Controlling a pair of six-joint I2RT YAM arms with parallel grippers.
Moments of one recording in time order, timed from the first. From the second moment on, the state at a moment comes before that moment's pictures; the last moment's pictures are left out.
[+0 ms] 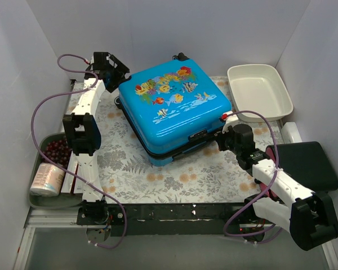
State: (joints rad) left arm -0.05 2.20 2.11 -0.55 0.04 -0.87; right arm 0.39 1.04 0.51 0.04 -0.06 0.02
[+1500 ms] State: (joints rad) left arm -0.03 1.80 1.47 -0.27 -0.11 -1.02; right arm 1.18 1.21 0.66 0.01 0.07 0.09
